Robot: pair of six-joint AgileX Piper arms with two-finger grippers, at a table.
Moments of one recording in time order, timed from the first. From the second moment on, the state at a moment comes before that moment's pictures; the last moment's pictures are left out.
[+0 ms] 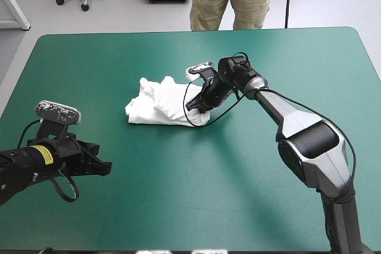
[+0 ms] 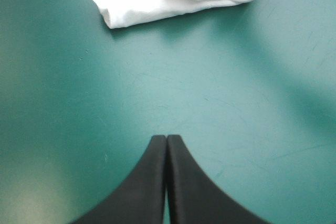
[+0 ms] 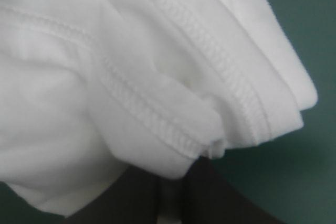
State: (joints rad) left arm -0.44 0.85 -1.11 0.00 1.20 -0.10; right arm 0.50 2.19 -1.92 0.27 1.03 -0.20
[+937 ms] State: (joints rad) left arm -0.44 0.85 -1.11 0.00 1.20 -0.10; right arm -0.15 1.56 -1.12 -0.12 0.85 0.00
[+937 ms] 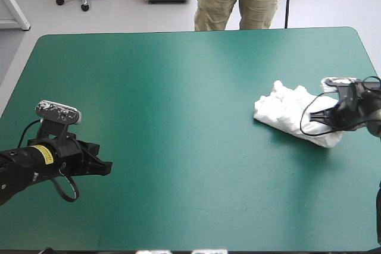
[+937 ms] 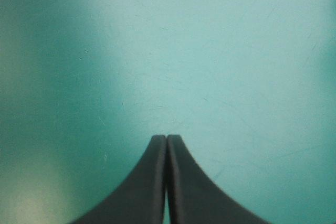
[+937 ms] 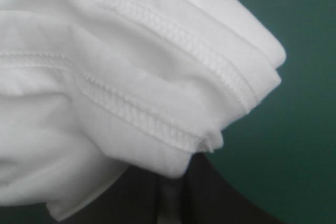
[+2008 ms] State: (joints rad) left arm -0.44 0.85 -1.11 0.00 1.16 -0.09; right arm -0.27 1.41 -1.10 -0.11 0.96 0.09
